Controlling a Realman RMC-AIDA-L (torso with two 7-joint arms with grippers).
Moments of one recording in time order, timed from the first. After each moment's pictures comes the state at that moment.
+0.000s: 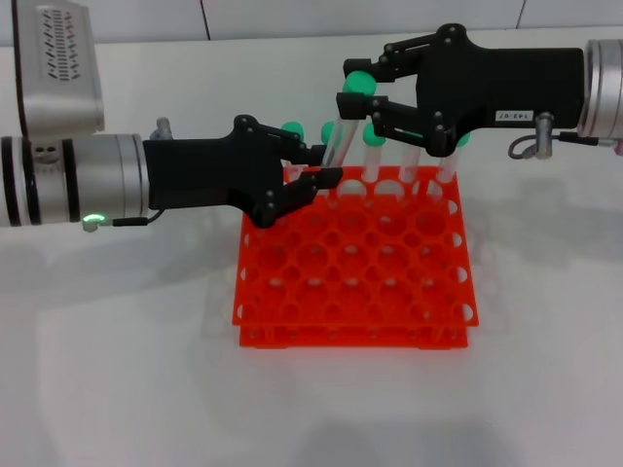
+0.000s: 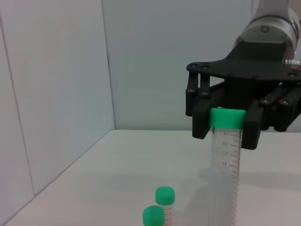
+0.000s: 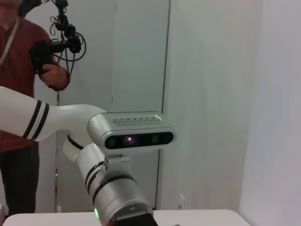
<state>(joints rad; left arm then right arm) -0.64 -2.08 1.04 0.63 1.75 1.42 -1.17 0.51 2.02 -1.26 -1.05 -1.46 -1.39 1.41</state>
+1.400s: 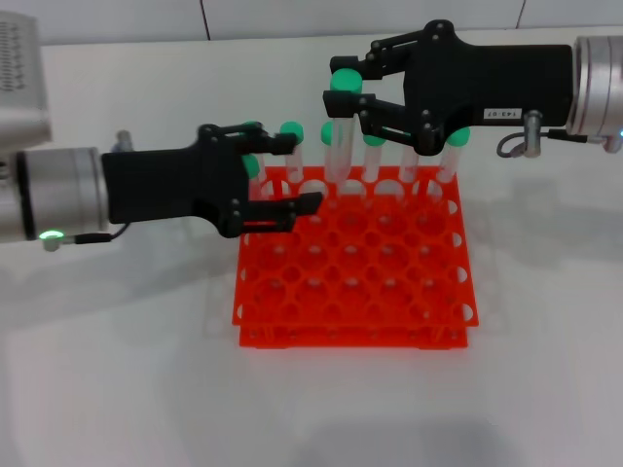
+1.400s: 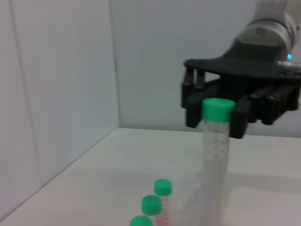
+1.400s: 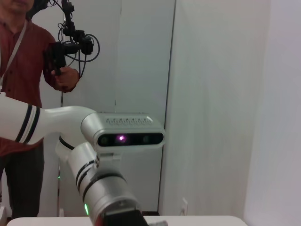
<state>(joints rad) -0.52 -2.08 1.06 0.79 1.74 1.46 -1.27 0.51 2.02 -1.29 -1.06 -1.44 -1.38 1.41</state>
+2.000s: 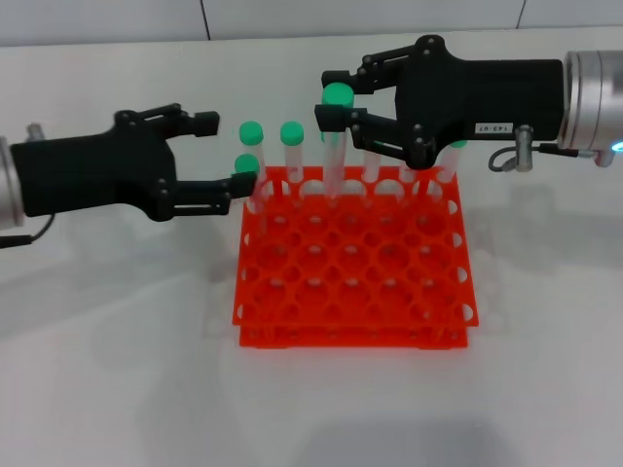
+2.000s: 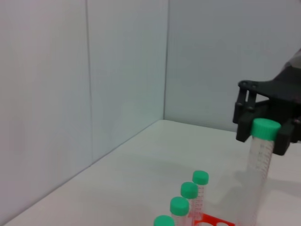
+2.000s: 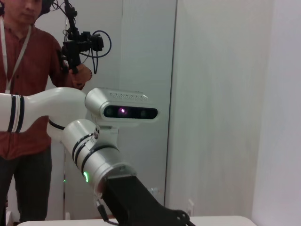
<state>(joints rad) -0.35 -2.07 1.05 1.09 1.75 1.48 -1.54 0.49 2.02 -1.33 -1.06 -1.41 -1.36 1.40</state>
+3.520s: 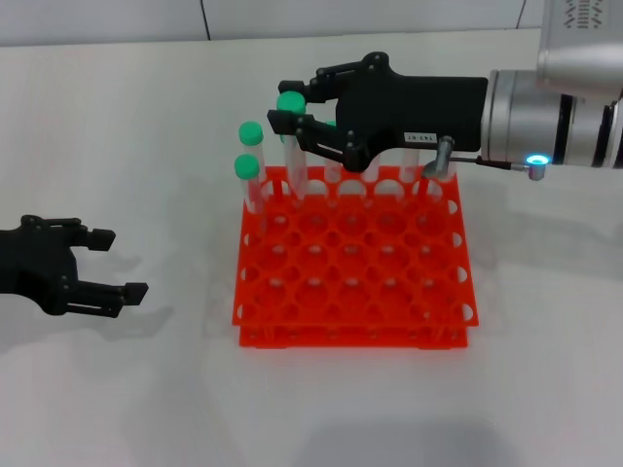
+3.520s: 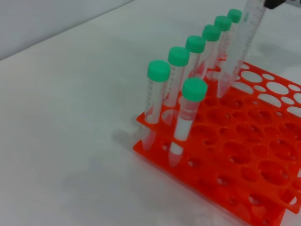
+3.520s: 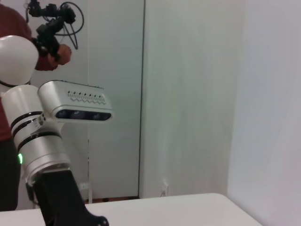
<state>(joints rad) -0.35 -2.05 0.87 1.20 2.23 1.66 -1.72 0.51 2.03 -1.58 -1.04 -1.31 -1.04 1.40</state>
